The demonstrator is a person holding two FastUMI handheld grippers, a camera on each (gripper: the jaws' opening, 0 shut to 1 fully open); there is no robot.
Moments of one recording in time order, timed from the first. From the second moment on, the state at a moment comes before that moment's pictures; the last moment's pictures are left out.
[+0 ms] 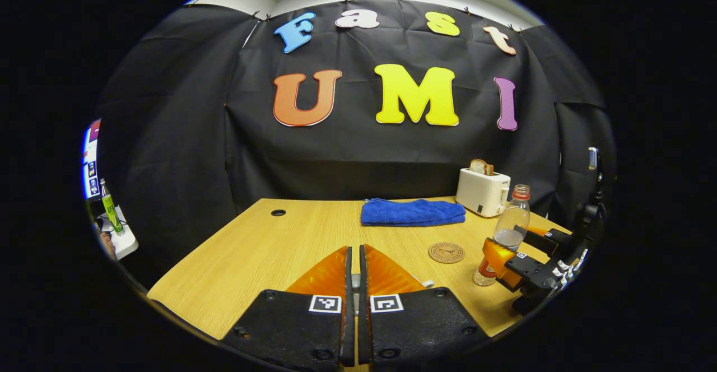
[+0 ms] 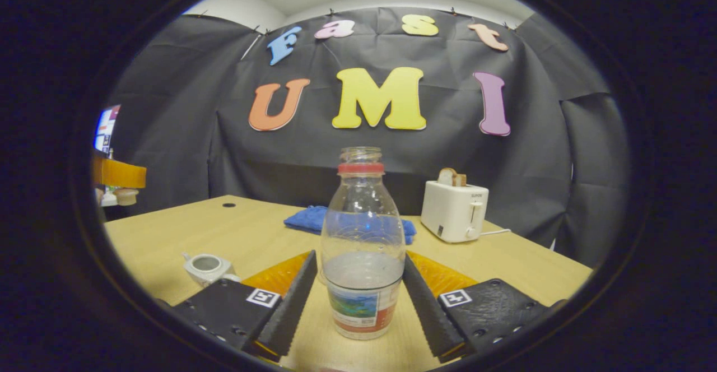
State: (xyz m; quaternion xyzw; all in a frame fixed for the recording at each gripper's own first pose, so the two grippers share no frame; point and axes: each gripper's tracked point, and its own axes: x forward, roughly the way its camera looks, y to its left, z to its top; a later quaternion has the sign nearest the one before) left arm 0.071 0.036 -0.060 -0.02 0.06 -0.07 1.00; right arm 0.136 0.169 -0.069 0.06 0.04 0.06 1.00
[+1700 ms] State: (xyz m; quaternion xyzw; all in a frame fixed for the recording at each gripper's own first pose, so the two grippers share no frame) left arm 0.062 0.120 -0.068 -0.02 0.07 -0.02 1.00; right arm 0.128 0.232 -0.063 -0.57 -0.01 -0.02 0.82
